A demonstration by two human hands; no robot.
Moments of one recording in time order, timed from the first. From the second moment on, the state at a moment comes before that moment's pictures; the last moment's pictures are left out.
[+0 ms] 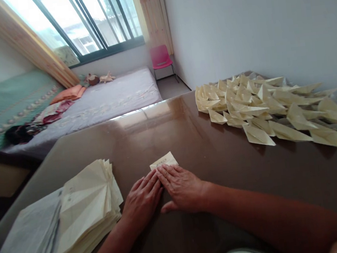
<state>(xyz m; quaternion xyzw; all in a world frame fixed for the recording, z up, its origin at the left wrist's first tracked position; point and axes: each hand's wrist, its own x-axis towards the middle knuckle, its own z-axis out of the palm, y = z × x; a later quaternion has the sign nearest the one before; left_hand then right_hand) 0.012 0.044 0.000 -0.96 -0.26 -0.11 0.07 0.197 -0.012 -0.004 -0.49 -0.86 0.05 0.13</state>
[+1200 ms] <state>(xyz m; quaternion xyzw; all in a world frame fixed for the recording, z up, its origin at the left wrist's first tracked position) 0.005 0.049 -0.001 -0.94 -0.25 -0.21 0.01 0.235 0.026 -0.009 -0.58 -0.78 0.07 0.21</state>
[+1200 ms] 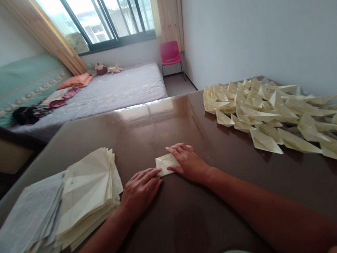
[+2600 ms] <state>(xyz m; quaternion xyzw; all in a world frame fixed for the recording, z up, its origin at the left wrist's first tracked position) 0.002 0.056 -0.002 -0.92 -0.30 -0.24 0.03 0.238 0.032 -0.017 -0.55 -0.60 0.36 0.46</state>
